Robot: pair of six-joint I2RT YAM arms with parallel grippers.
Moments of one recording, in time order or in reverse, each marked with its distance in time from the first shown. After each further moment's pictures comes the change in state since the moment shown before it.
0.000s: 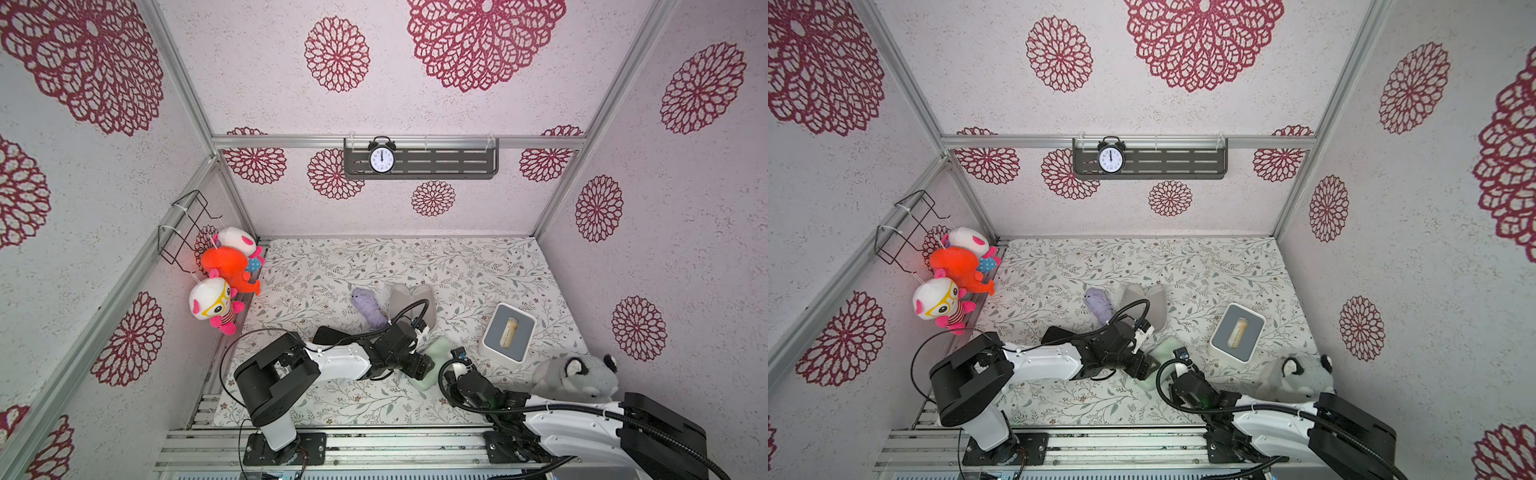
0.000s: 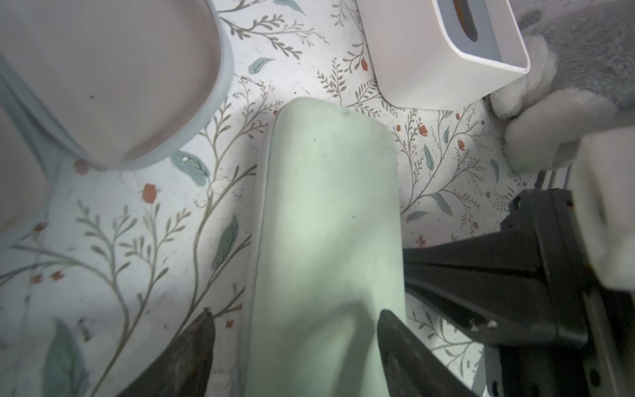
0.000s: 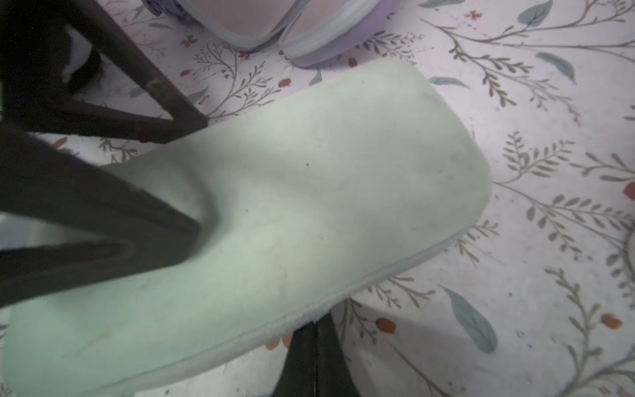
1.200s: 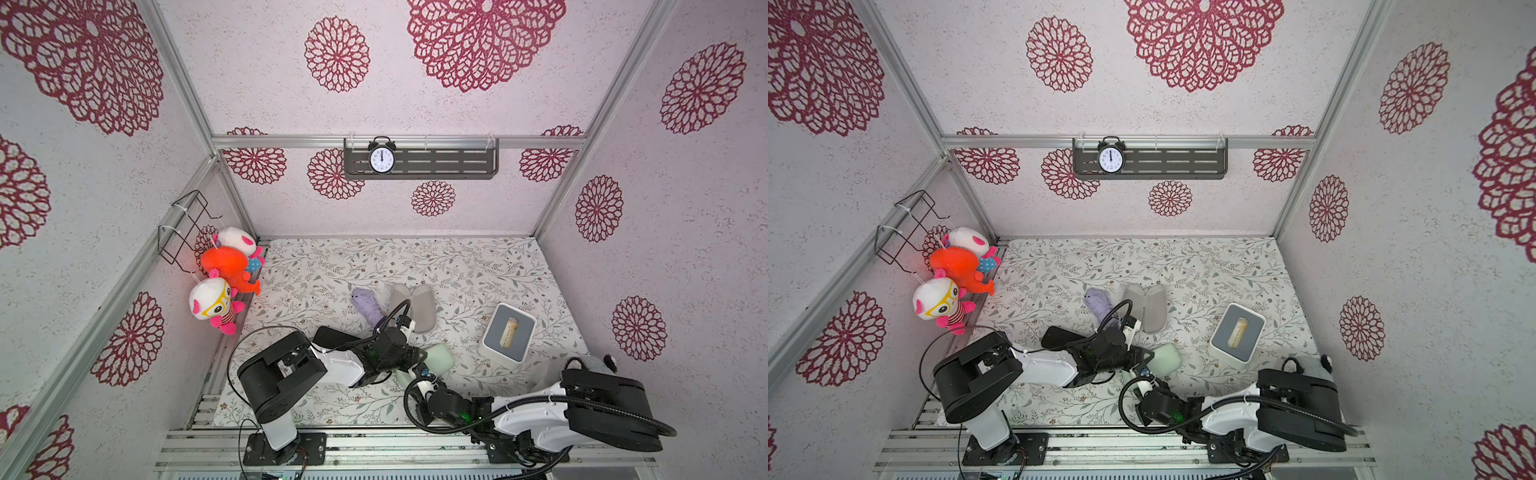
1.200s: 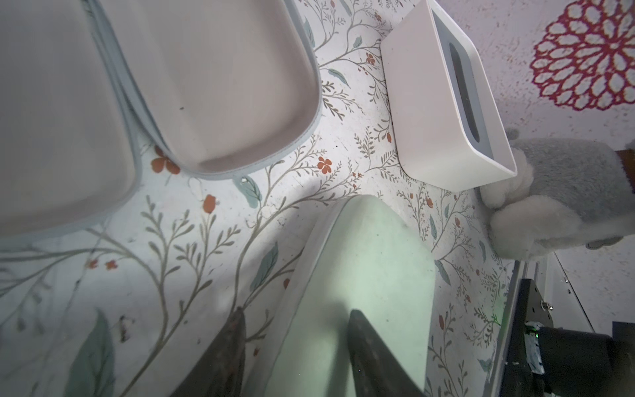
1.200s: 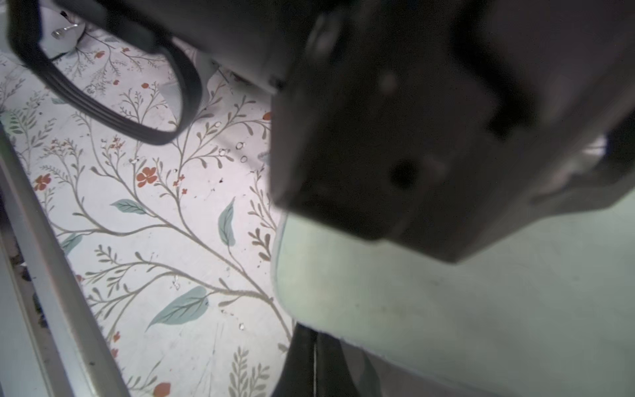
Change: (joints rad) left arm 0.017 -0.015 -0.177 0.304 -0.102 -0.254; right arm 0.315 0.382 0.181 0.253 0.010 0.026
